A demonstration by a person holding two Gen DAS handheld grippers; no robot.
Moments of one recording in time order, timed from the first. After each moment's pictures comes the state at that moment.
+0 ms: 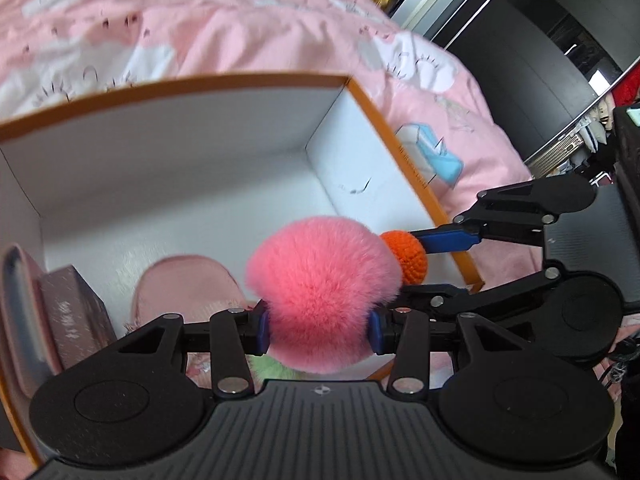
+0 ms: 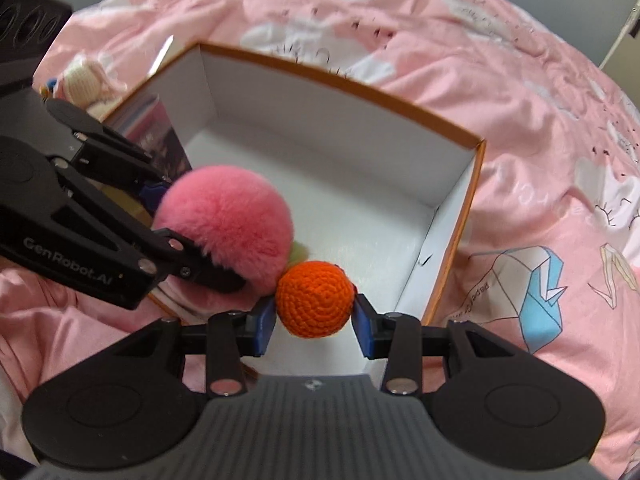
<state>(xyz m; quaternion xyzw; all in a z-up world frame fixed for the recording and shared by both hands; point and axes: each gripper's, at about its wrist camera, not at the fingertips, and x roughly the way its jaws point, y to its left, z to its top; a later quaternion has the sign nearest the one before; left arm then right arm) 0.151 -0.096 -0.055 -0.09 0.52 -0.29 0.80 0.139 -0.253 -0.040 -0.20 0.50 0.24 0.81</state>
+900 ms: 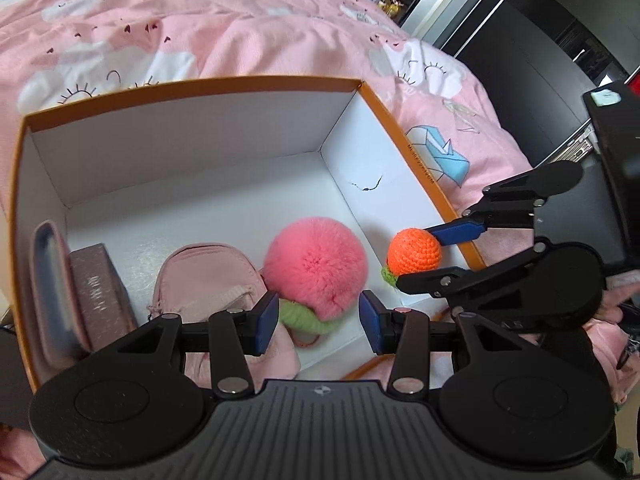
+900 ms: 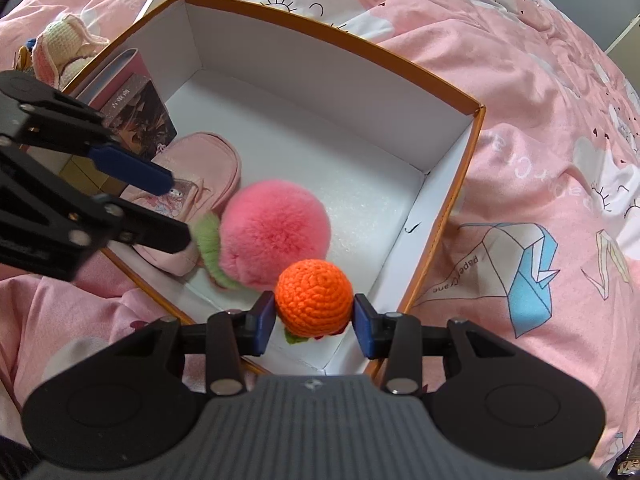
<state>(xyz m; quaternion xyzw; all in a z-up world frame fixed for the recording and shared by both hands) 0.126 -0.077 -0.041 -0.09 0.50 -0.27 0.82 0.147 -0.253 -0.047 -0.24 0.54 0.22 0.78</state>
